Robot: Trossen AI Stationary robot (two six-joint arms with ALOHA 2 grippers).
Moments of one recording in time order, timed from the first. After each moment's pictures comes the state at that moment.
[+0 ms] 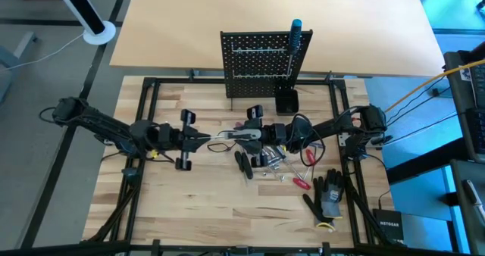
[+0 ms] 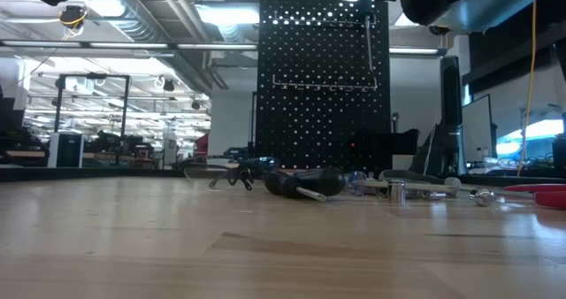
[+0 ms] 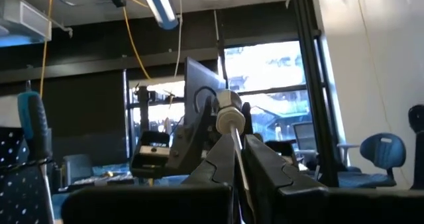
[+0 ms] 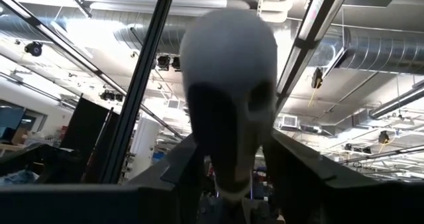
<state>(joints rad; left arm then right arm) -0.25 1.13 0.49 1.16 -0.19 0.22 0.09 1.79 1.01 1.52 -0.14 -0.14</state>
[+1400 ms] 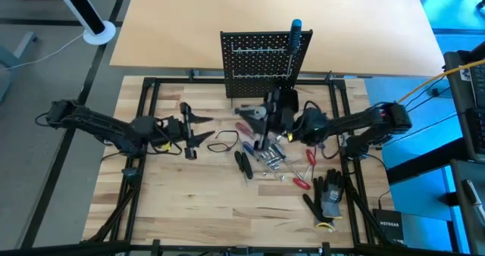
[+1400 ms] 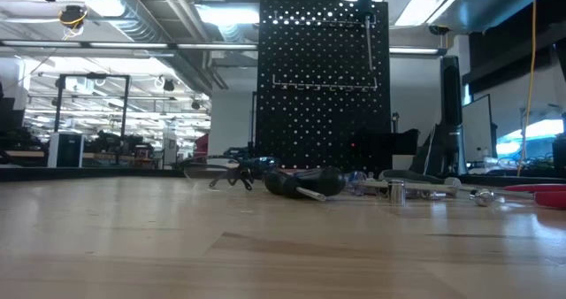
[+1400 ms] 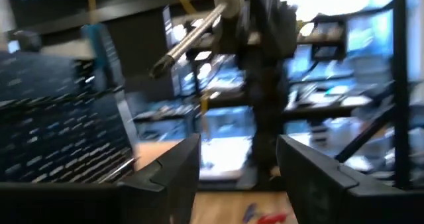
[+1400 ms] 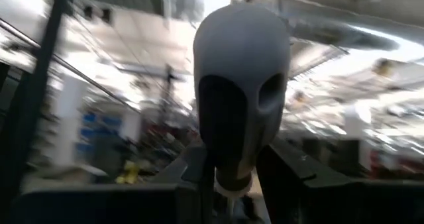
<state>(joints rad) -0.17 0.99 0.50 0.74 -0.37 0.22 0.09 1.50 1.01 1.07 0.20 -0.26</state>
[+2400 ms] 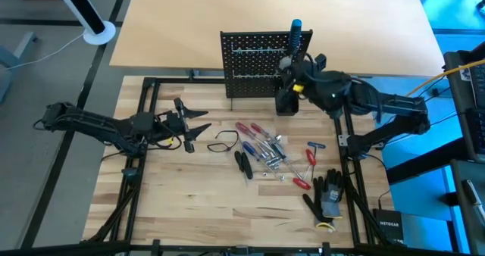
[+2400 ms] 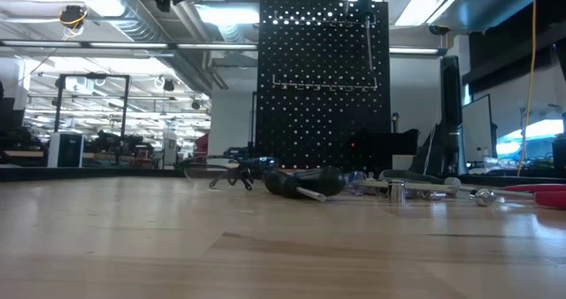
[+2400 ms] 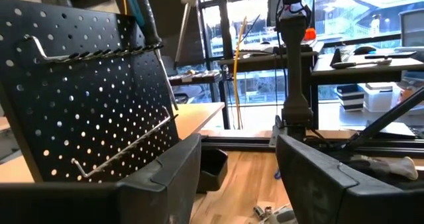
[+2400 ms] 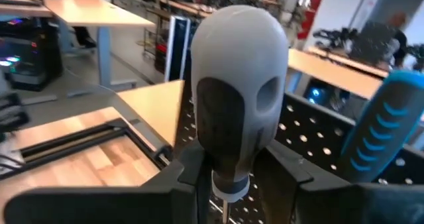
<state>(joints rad) -0.12 0.88 0.50 0.50 -0.45 0.18 -0.01 1.29 1.56 -0.48 0.82 0.01</state>
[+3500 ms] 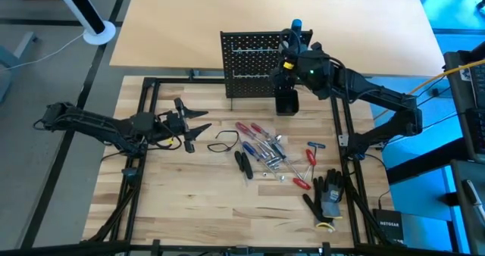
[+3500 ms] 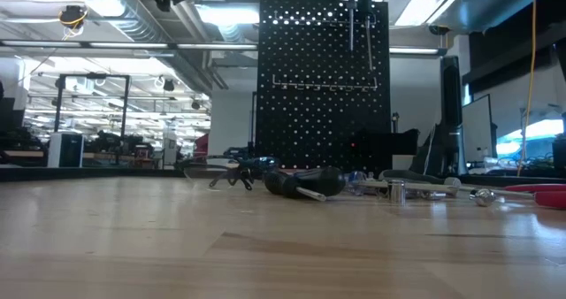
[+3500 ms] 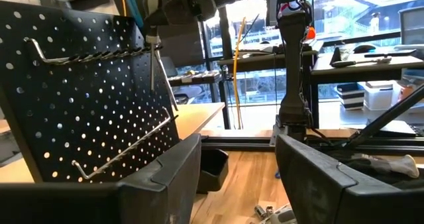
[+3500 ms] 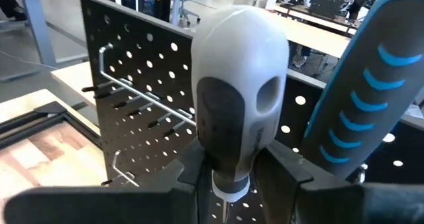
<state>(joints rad) -0.12 0.88 0.50 0.50 -0.45 0.19 -0.27 1.37 1.56 -0.52 0.73 0.08</state>
